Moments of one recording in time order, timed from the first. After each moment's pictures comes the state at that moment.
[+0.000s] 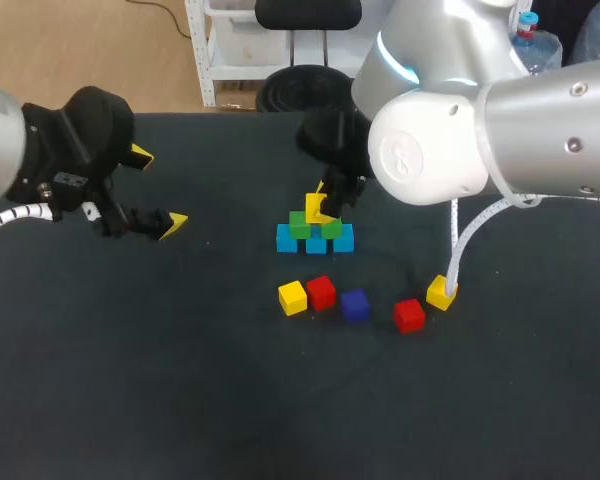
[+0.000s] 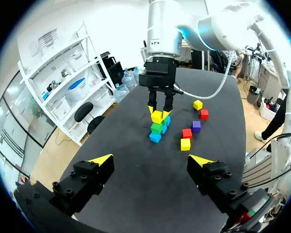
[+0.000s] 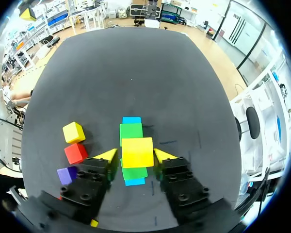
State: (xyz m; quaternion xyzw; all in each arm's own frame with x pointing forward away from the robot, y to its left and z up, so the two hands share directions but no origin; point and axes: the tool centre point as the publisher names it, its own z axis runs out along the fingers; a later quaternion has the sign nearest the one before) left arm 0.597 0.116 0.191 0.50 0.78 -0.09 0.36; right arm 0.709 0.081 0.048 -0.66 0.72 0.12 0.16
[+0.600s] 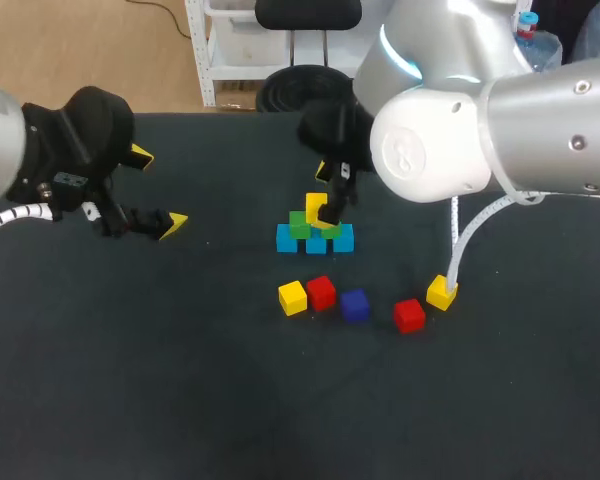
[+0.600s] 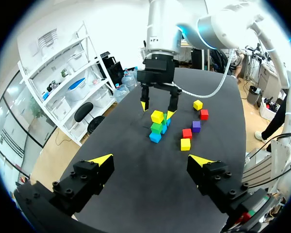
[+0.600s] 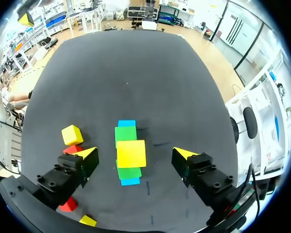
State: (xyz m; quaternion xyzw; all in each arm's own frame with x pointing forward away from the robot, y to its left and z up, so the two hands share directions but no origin) left arm 0.597 0.116 0.191 0.50 0.78 -0.09 0.36; right arm 0.716 0.082 0.060 -0.66 0.72 0.12 0.17
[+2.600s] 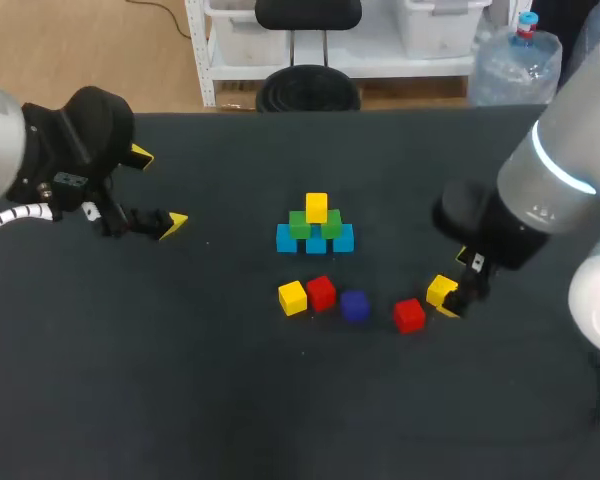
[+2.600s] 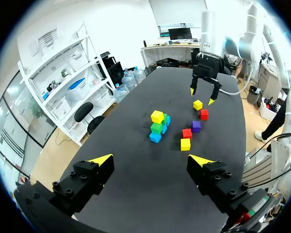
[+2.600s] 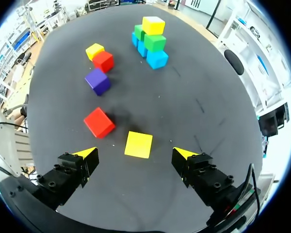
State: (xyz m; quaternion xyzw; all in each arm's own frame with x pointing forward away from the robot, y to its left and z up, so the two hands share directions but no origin) left arm 0.597 0.116 0.191 0.50 0.78 -0.09 0.36; right arm 0.586 -0.090 0.017 -0.52 0.84 0.07 0.13
